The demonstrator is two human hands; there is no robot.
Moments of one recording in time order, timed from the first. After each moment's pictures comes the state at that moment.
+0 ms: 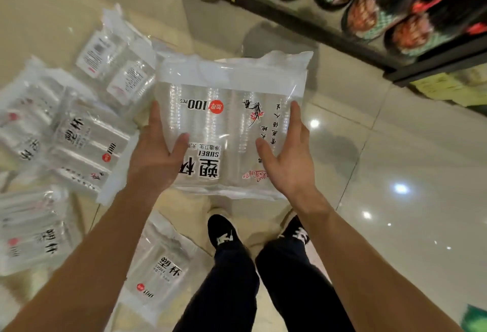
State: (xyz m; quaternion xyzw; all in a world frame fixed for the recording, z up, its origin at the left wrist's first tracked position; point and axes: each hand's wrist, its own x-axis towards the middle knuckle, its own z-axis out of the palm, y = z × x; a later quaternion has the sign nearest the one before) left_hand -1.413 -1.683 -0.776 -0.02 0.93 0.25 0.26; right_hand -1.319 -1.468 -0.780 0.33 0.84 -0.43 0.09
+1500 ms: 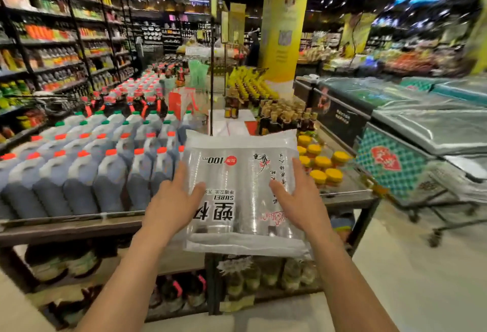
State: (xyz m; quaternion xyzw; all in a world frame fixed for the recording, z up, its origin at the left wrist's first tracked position) left_hand -1.218 -1.270 0.029 0.39 0.86 0.31 0.01; right_hand -1.013 -1.111 0.029 0.38 0.82 -0.28 -0.33
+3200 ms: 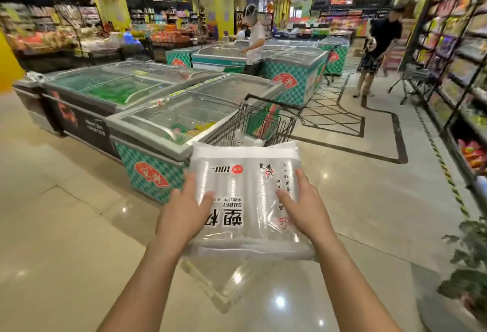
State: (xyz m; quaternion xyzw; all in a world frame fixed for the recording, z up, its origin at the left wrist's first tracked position) left_hand -0.443 -0.093 -0.004 0.71 0.65 0.23 0.16; right_hand -0.197 -0.142 -0.025 0.72 0.53 -0.16 -0.41
